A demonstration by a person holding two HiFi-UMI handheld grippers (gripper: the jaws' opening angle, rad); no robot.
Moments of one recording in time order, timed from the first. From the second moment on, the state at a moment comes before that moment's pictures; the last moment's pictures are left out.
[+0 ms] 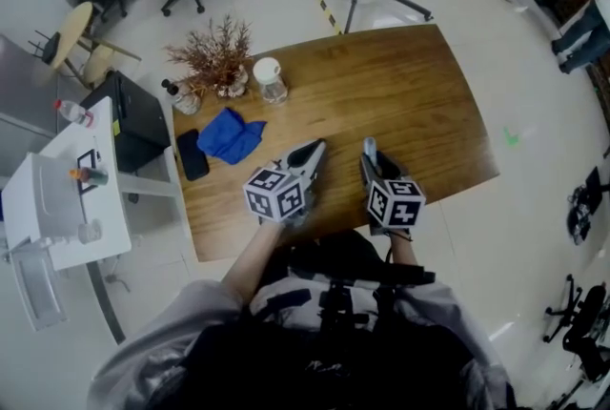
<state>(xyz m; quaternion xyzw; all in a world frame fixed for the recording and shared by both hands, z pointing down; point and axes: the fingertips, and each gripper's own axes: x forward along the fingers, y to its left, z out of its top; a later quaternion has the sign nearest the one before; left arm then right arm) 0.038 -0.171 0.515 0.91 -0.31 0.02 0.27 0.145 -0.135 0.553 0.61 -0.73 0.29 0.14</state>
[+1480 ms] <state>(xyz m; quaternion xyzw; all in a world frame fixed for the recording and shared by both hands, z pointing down) 0.036 -0.166 0.521 0.91 -0.31 0.03 0.28 0.136 -0.140 0.489 0.60 -0.74 0.31 0.00</state>
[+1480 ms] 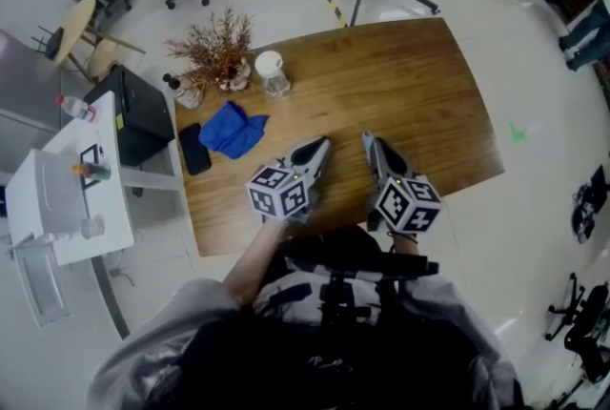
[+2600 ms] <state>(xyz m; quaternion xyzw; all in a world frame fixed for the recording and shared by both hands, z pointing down) 0.026 -0.162 0.514 0.92 -0.29 0.03 0.26 0.118 -0.127 0.511 0.61 -0.73 0.31 0.02</state>
